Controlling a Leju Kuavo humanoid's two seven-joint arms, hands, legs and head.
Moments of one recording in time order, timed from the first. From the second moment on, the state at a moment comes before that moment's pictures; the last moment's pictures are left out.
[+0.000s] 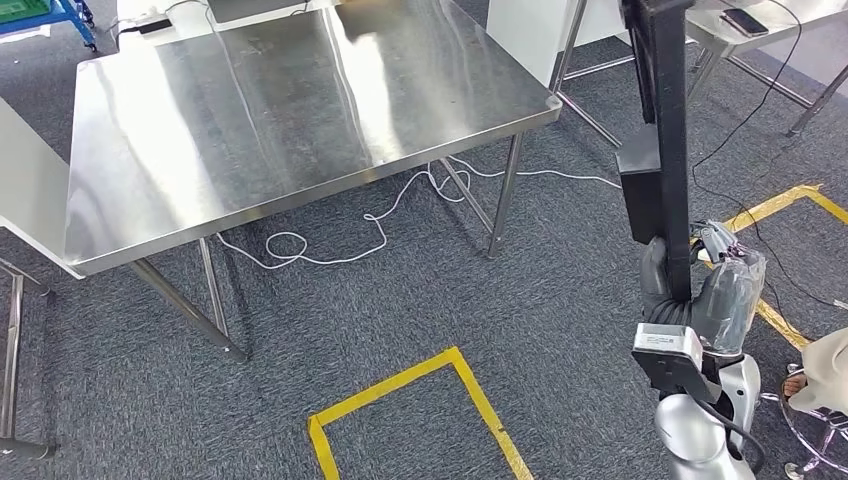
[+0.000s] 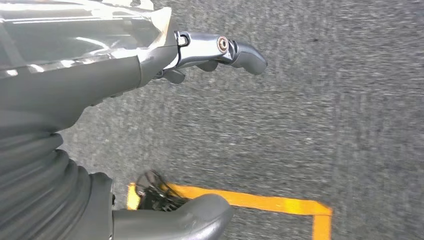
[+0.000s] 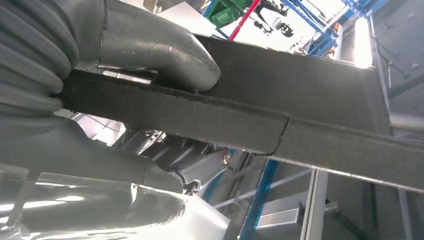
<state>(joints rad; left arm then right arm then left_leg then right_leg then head) -0.13 -0.16 1.06 -0.21 -0.44 0.20 -0.47 -0.11 -0.19 0.05 -1.85 0.56 -0.47 -0.40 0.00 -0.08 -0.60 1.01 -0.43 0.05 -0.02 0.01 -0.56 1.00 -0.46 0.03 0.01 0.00</state>
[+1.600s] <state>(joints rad) -0.11 -0.14 1.02 -0.21 -0.51 0.17 -0.46 -0.20 -0.20 0.05 -1.65 0.40 -0.41 -0.43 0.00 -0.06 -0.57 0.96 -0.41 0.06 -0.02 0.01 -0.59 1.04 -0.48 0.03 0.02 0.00</state>
